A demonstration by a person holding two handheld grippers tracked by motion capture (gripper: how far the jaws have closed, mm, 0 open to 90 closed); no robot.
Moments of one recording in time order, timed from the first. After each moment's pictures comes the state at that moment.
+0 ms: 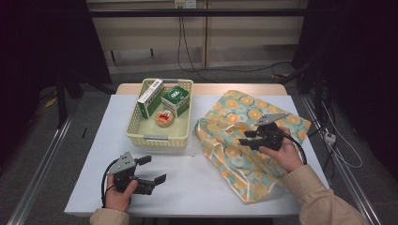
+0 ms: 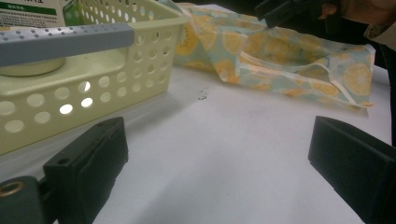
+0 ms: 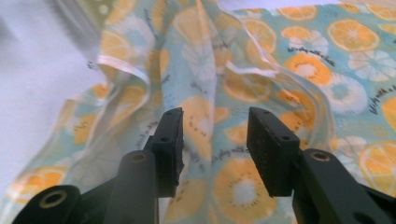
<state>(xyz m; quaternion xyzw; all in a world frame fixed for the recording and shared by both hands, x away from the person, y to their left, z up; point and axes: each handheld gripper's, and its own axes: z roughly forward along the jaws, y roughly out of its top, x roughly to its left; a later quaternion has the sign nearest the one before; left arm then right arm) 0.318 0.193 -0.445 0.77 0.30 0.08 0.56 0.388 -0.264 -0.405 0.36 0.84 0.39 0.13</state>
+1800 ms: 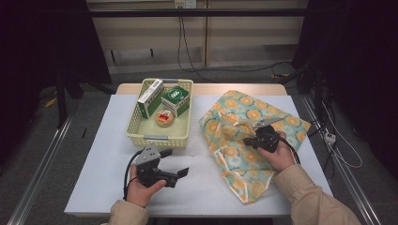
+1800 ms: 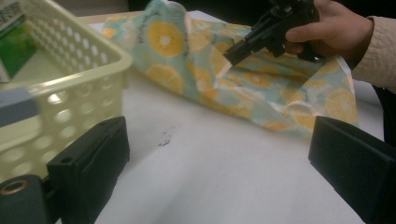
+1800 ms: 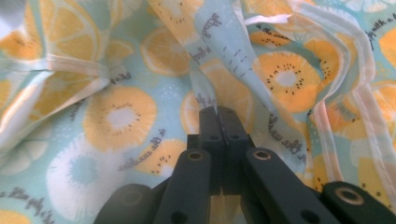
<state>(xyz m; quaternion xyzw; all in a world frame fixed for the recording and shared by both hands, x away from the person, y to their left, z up) 0.330 0.118 -0.423 0.78 0.28 0.07 0.55 0.402 -0.269 -0.443 0.41 0.83 0.35 0.13</state>
